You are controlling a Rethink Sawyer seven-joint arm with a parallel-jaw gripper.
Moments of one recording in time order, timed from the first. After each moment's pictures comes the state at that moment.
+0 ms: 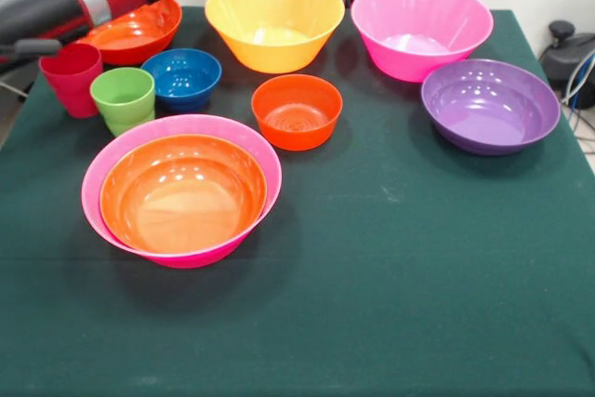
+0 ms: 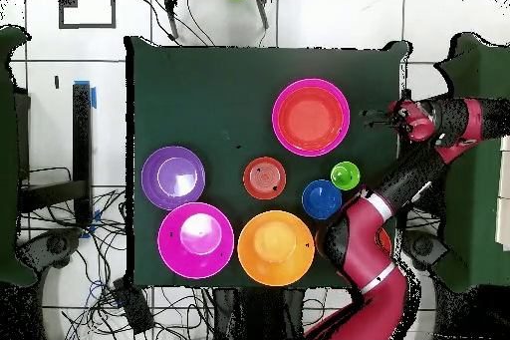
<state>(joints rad) -1.24 0.71 2.56 0.72 -1.29 2.39 1.07</state>
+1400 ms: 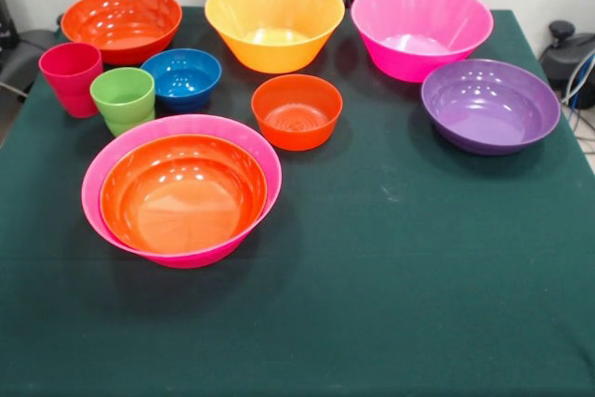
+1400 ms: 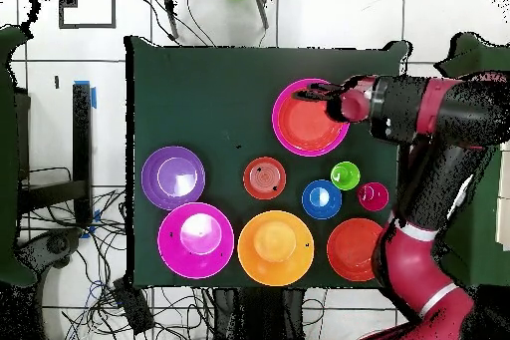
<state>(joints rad) -1.31 0.38 2.18 1.37 -1.07 1.76 1.66</state>
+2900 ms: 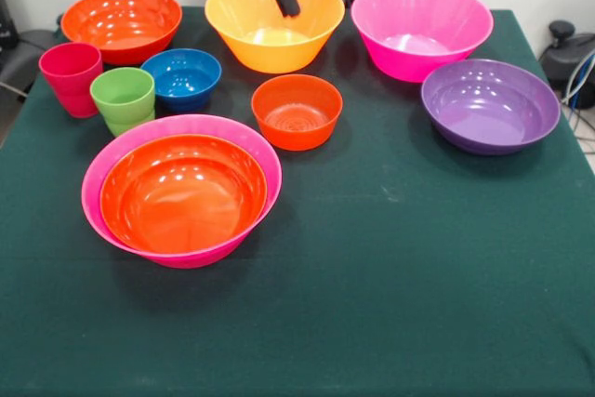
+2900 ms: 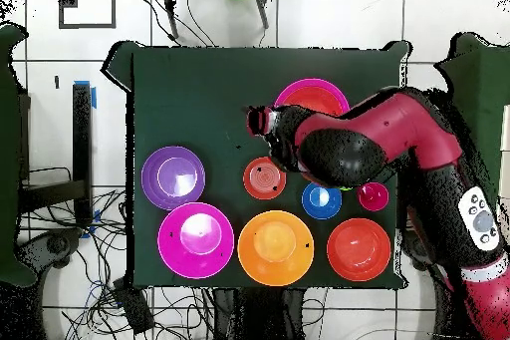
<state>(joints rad) -1.29 -0.17 1.76 1.76 -1.14 1.17 2.32</state>
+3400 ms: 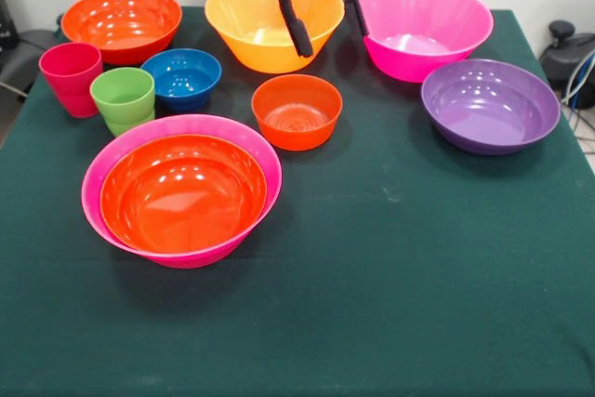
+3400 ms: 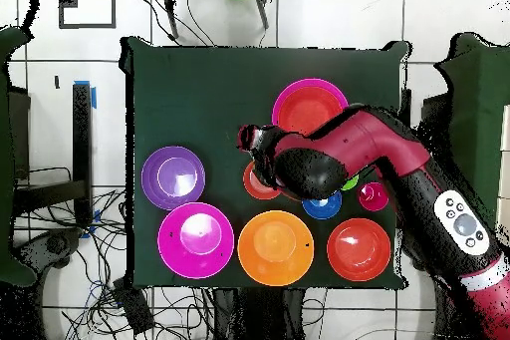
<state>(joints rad) -1.22 -0.30 1.56 1.85 -1.16 1.02 2.52</state>
